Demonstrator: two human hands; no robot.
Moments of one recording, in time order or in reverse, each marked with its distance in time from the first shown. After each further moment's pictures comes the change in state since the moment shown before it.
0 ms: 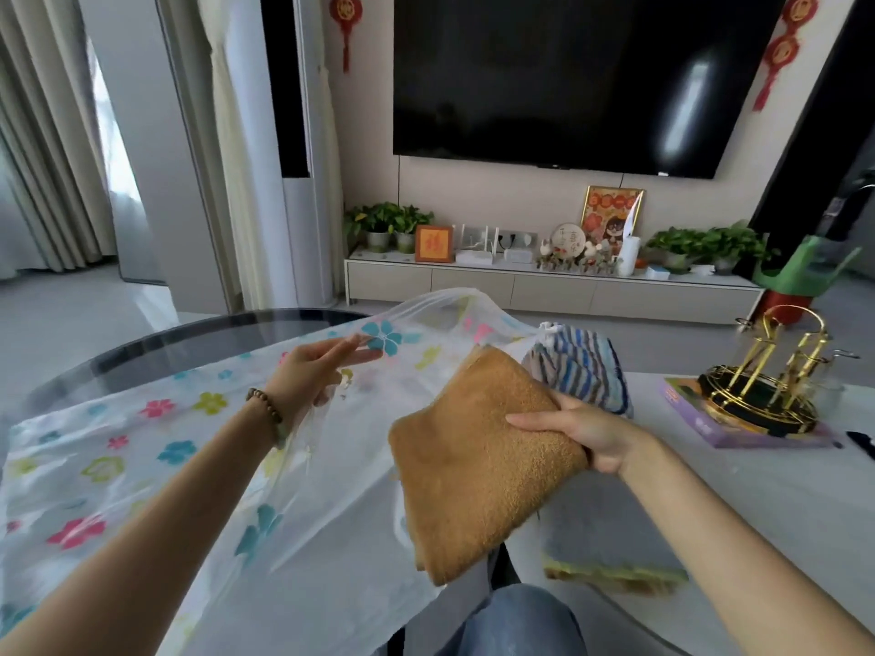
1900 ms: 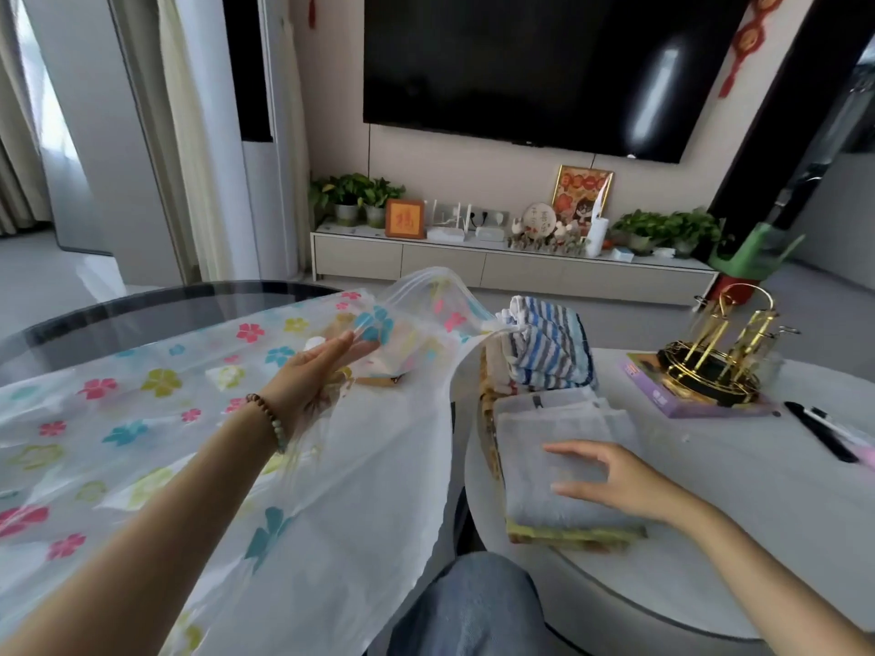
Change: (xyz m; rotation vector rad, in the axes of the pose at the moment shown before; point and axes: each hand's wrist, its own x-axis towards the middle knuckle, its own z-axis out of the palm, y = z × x) left_hand -0.007 -0.032 0.035 -0.274 -0.153 -0.201; right_hand -0.058 0.089 -0.071 -0.822 0.185 -0.077
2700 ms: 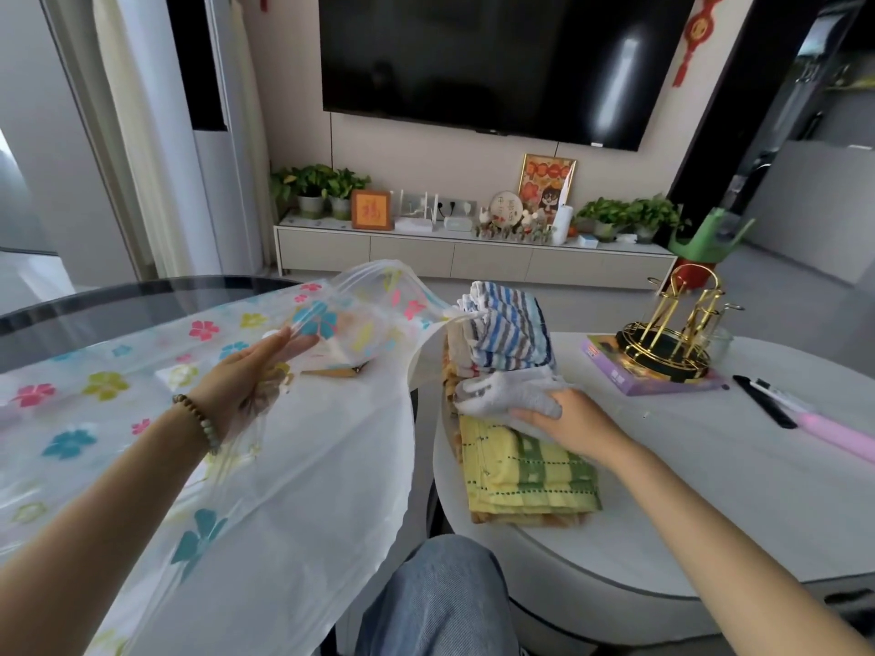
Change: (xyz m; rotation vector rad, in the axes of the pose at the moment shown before) left_hand 0.000 -0.004 -0.008 -0.051 0.035 -0.062; right_hand 0.029 0.001 -0.017 -0.055 0.290 -0.059
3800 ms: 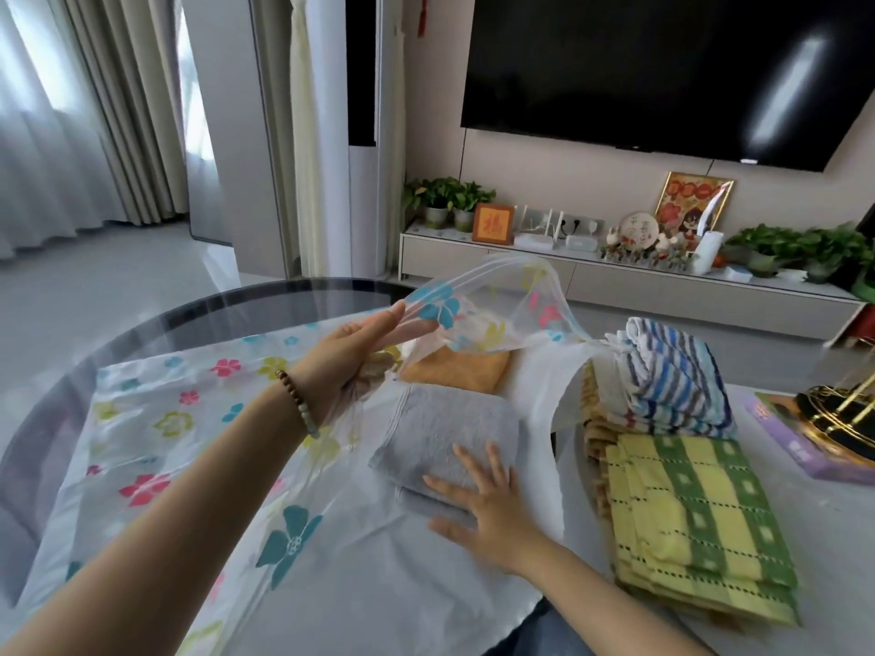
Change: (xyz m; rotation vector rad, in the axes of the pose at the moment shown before) left_hand -0.043 0.059 -0.049 0.074 -0.063 0.106; right_hand 0.035 -0.104 0.234 -0.351 -0.357 -0.304
